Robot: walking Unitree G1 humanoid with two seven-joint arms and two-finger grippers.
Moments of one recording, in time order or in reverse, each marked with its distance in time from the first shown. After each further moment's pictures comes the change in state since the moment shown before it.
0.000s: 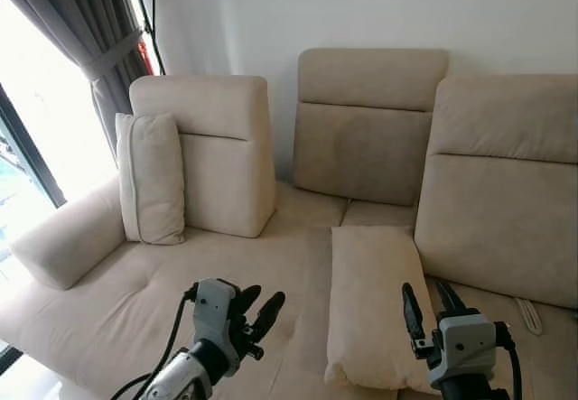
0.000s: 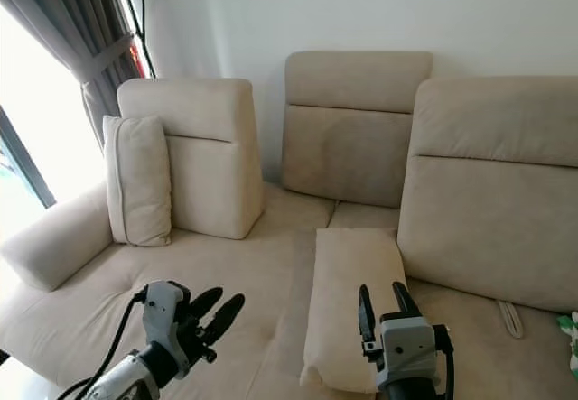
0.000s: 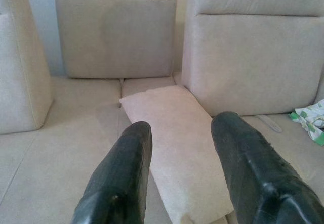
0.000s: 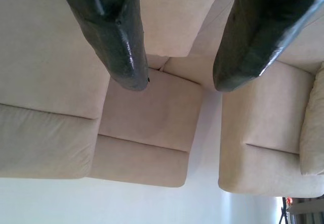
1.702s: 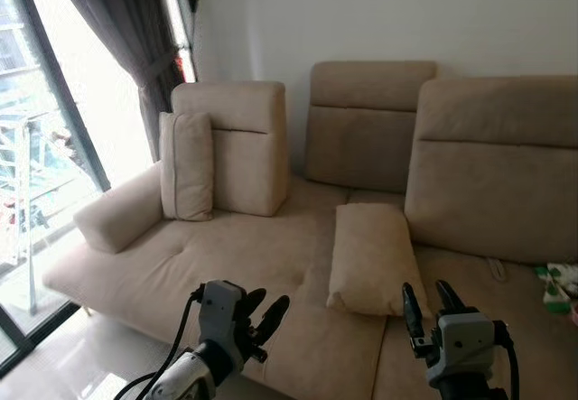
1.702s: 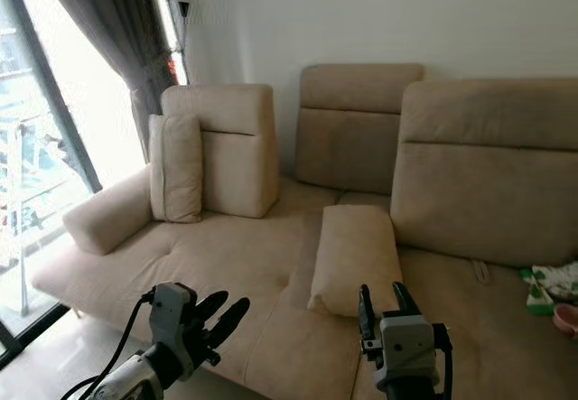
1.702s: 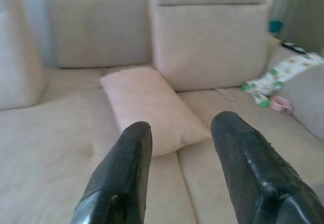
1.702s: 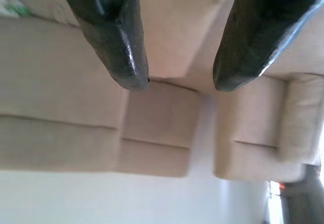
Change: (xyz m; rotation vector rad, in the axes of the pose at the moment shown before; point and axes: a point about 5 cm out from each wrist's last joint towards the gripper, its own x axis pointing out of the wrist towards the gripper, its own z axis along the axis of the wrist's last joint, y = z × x) left arm 0.004 -0.002 -0.005 -0.003 0.025 -0.022; right arm 0.001 -0.002 -0.002 0.003 0.024 -0.031
